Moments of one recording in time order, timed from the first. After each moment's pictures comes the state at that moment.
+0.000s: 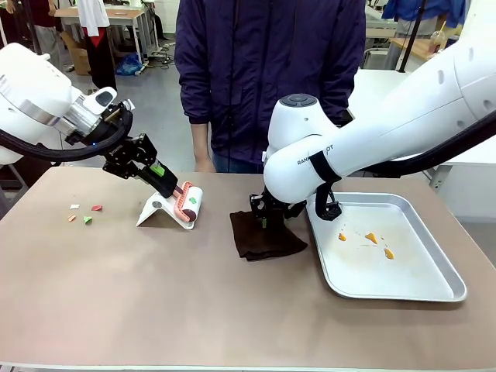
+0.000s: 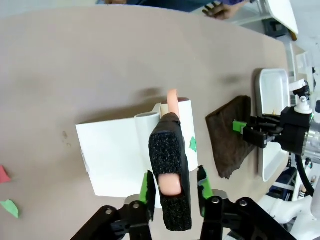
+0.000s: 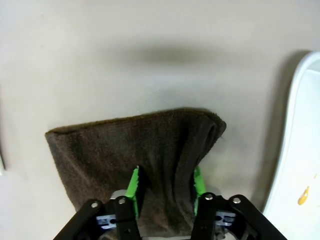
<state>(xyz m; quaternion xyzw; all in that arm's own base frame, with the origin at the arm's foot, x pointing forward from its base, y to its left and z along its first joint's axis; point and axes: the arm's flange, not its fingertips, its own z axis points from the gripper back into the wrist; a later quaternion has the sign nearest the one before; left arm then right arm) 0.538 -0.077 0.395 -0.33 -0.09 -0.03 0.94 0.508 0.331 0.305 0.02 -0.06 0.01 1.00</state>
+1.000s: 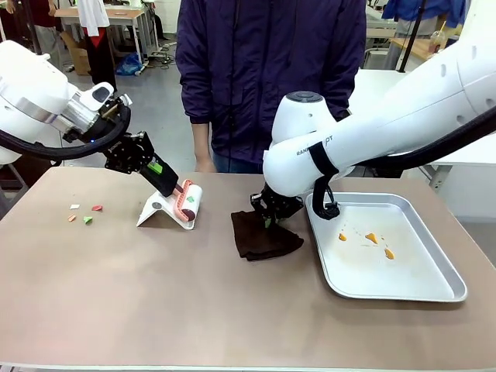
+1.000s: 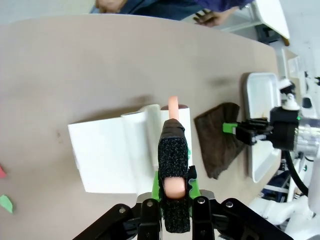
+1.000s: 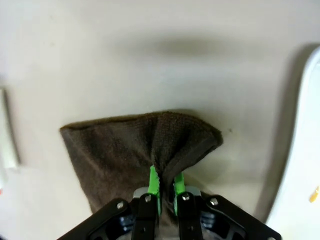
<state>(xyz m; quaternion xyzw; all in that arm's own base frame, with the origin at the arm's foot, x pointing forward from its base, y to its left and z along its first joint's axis) 0.526 -0.076 0.412 -0.35 -0.11 -0.04 0.93 0.513 0.319 0.310 0.07 -0.04 -0.01 1.00</state>
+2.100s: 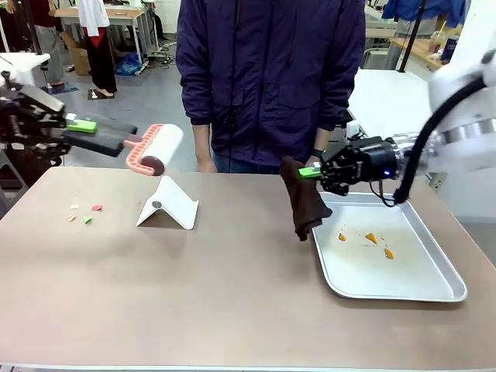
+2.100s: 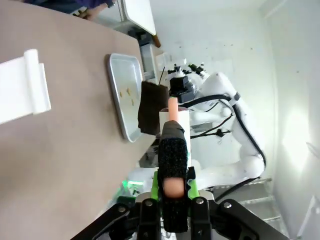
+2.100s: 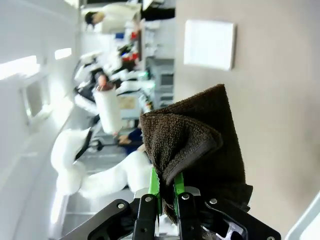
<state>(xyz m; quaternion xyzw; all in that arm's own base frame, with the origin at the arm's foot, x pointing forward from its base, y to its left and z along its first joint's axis) 0.405 0.042 0.465 -0.64 -0.10 -0.04 0.76 0.454 0.134 0.379 0.64 0.03 0.05 0.77</state>
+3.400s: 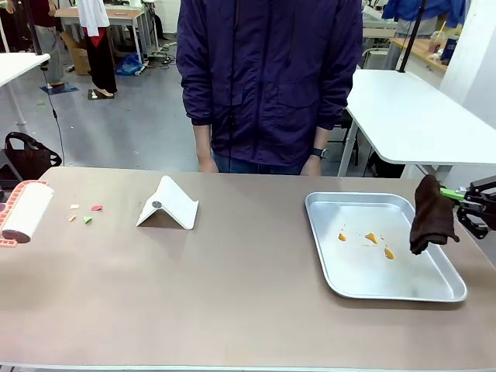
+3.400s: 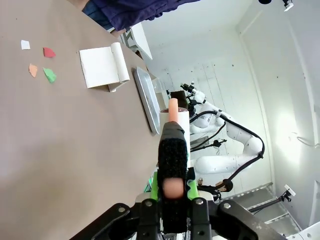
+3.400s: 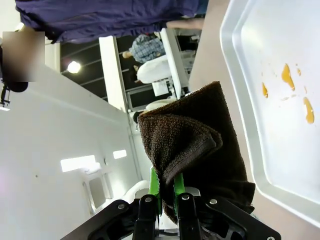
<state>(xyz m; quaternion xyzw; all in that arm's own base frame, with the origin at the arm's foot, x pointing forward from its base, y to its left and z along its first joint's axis) 0.306 0.266 0.326 -0.67 -0.19 -0.03 0.72 0.343 -0.121 0.333 0.69 -0.08 -0.23 0.68</state>
